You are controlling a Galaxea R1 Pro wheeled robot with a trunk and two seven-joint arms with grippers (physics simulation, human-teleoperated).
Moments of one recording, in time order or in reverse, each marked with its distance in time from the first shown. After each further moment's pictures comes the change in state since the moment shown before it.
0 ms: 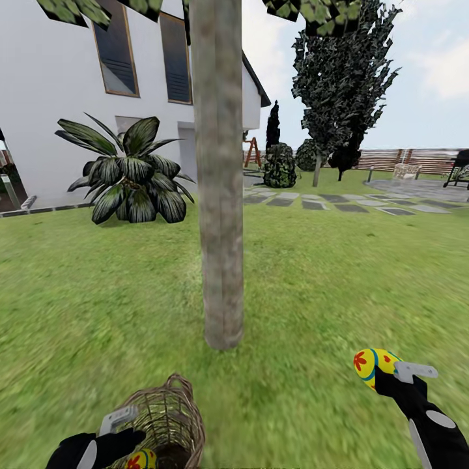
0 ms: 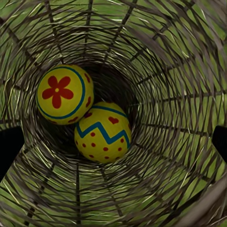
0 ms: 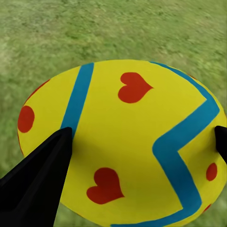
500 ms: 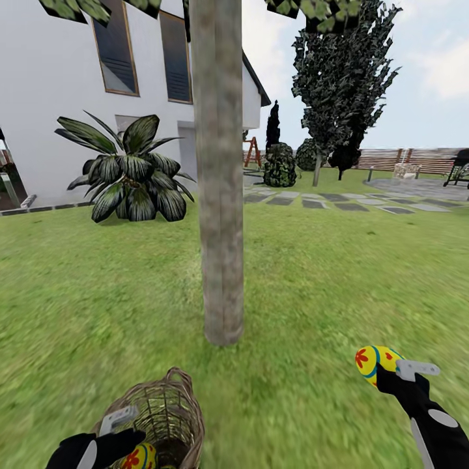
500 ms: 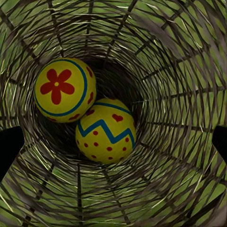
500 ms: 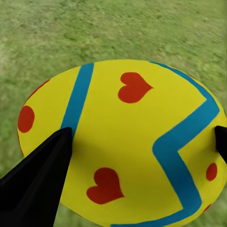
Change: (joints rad) left arm 0.000 0.000 0.000 0.001 0.000 0.000 0.000; right arm 0.000 -0.006 -0.002 -0.012 0.000 -0.009 -0.001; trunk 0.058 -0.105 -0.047
